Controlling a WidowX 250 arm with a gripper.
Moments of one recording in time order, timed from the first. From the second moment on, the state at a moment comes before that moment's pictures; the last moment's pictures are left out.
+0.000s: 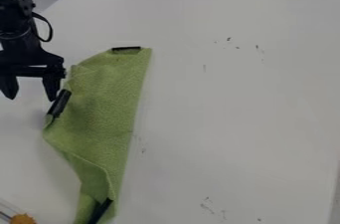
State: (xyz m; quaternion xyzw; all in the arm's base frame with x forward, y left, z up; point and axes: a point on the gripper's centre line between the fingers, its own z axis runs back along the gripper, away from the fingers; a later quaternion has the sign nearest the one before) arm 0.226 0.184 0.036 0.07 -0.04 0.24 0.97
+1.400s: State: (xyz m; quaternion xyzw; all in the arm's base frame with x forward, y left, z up) arm 0.240 0.176 0.007 0.04 -0.02 0.21 0.98
